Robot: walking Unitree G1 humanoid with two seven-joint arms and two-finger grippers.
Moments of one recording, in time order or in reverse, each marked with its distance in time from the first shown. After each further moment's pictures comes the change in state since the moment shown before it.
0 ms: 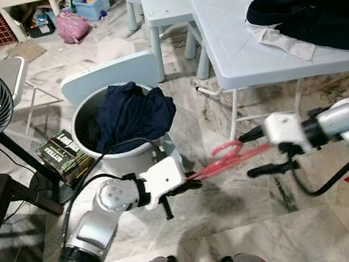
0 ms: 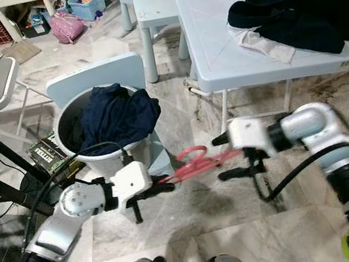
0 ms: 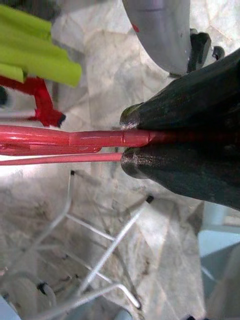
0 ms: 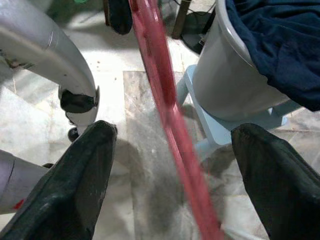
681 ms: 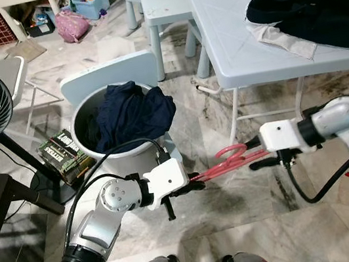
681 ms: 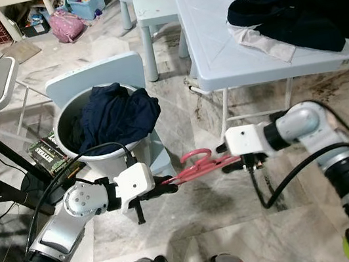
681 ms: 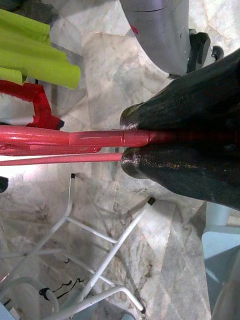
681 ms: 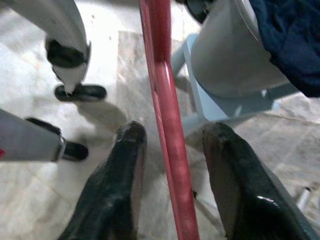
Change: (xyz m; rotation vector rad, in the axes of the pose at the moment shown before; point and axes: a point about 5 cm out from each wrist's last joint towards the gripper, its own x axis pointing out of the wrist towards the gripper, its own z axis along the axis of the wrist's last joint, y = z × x) left arm 0.002 -0.001 -0.003 0.011 0.002 -0.007; right arm -0.007 -0.007 -0.007 -0.135 0.163 0.013
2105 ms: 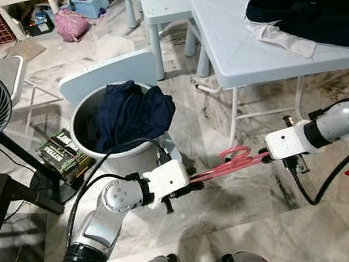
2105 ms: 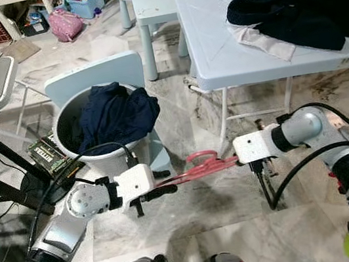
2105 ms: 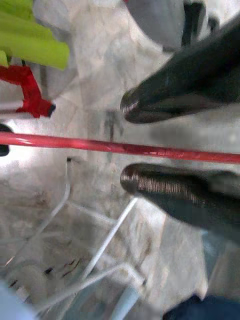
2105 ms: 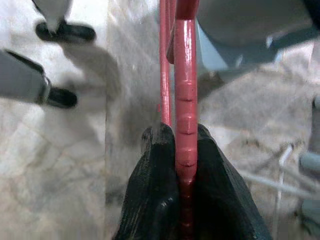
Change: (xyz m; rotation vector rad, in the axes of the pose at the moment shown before) left arm 0.002 0.005 -0.002 0.113 0.020 0.073; right arm 0.000 0.004 -0.030 -0.073 0.221 -0.016
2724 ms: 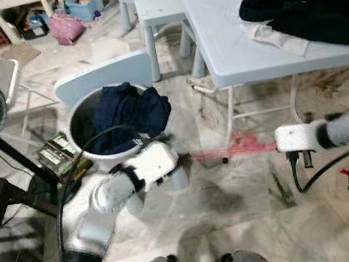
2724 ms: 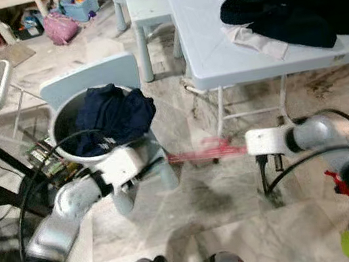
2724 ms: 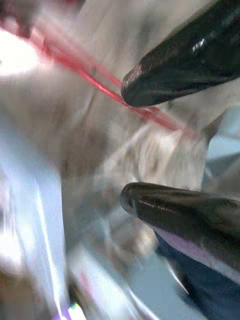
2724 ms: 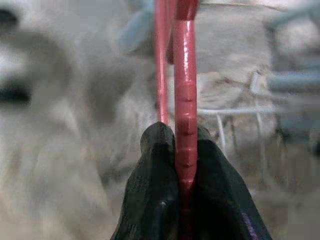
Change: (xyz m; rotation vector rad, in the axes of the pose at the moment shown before) left arm -0.025 0.021 0.003 -0.062 -0.075 0.518; right arm 0.006 0.024 -0.040 0.314 0.092 -0.317
